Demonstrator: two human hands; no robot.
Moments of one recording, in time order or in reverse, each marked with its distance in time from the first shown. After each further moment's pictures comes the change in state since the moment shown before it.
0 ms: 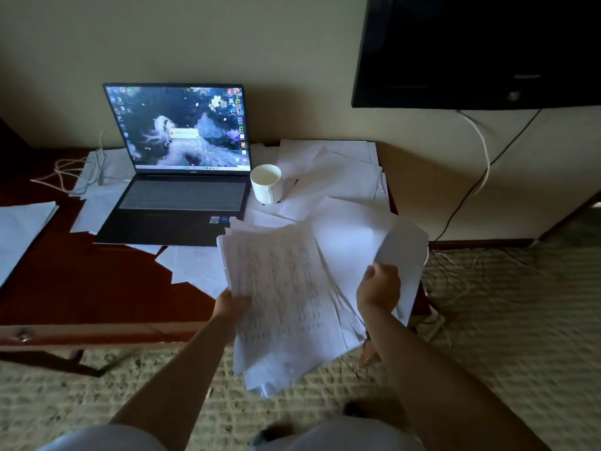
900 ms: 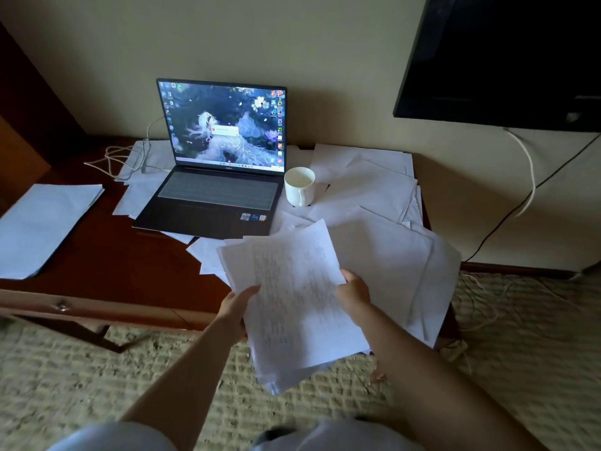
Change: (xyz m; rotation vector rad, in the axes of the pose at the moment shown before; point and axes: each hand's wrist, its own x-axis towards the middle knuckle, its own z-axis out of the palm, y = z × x) left_hand -0.003 -0.007 -0.031 -0.397 -0.053 -0.131; right_hand -0.023 -0.046 0.040 0.258 -0.683 -0.050
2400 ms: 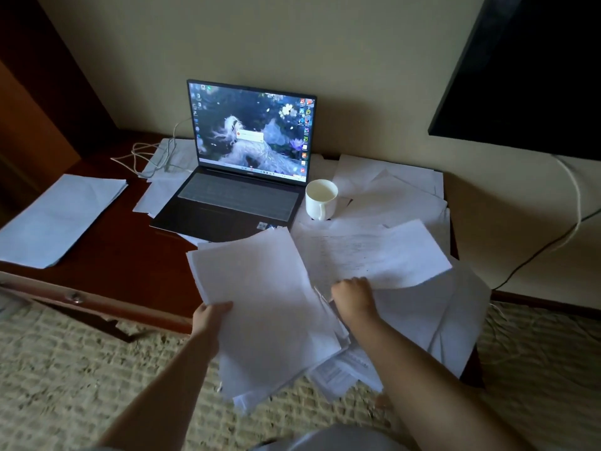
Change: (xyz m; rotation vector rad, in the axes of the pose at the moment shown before) left_hand 0.013 0.016 -0.039 -0.101 0.374 0.150; right_hand 0.027 -0.037 0.013 -1.056 0.105 -0.704
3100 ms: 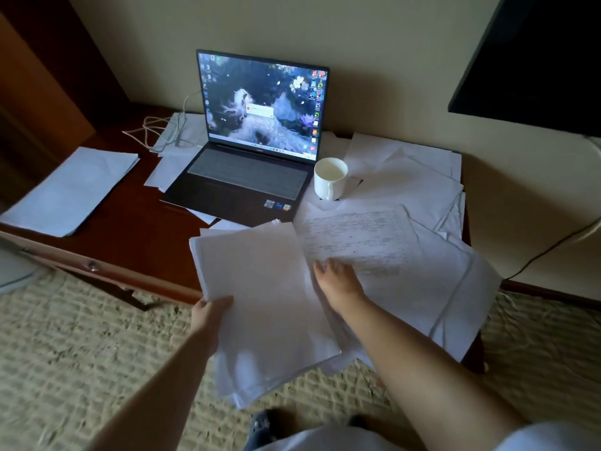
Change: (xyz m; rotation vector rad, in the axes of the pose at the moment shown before) left_hand -0.032 -0.022 -0.014 -0.003 0.089 0.013; right_hand 0.005 -0.021 0.017 -0.174 -0.228 -0.183
